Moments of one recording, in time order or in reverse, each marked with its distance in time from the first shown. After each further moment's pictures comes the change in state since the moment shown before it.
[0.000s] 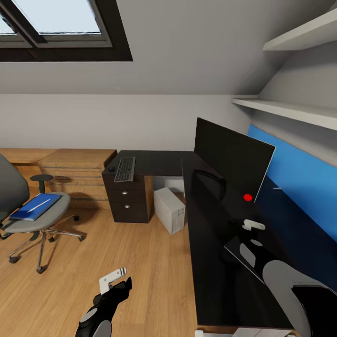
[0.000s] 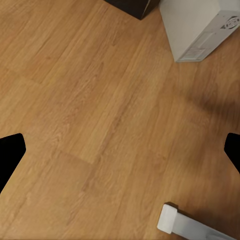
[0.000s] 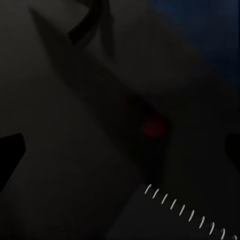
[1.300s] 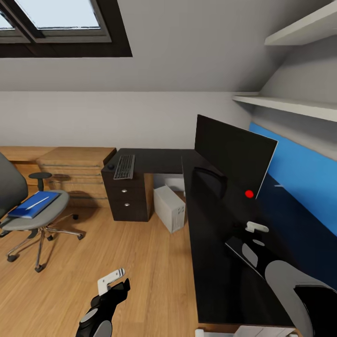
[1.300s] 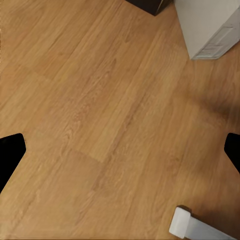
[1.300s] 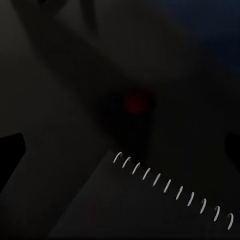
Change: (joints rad) left arm 0.000 -0.001 -0.003 0.001 0.000 -0.002 0.053; right arm 0.000 -0.015 0.000 0.002 0.001 0.072 -0.043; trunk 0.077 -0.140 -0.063
